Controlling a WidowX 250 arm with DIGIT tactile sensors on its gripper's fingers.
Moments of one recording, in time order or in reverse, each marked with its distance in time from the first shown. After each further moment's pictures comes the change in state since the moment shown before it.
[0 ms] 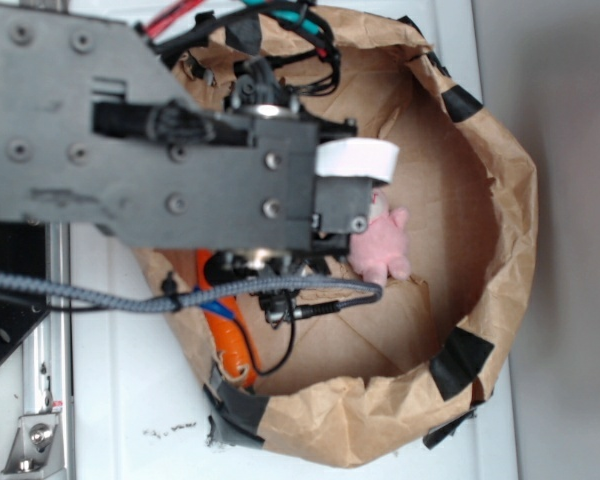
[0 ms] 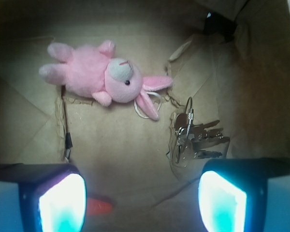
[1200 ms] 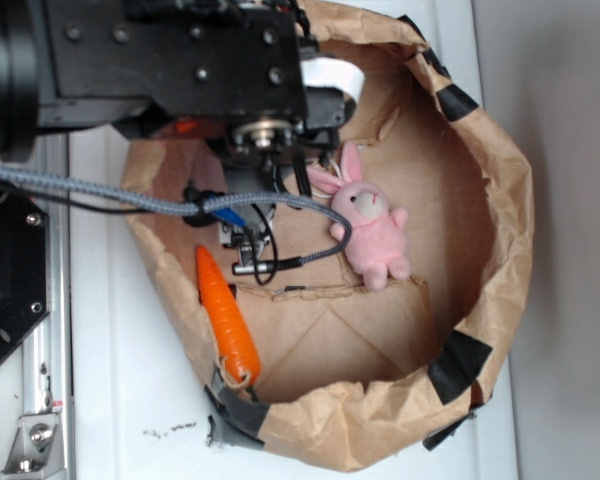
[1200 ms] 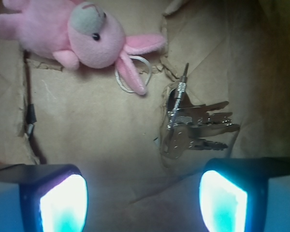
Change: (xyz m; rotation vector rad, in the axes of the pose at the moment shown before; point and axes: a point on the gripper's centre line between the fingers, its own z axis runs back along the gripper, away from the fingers) arm -0.011 0.027 -0.033 -0.067 0.073 -0.057
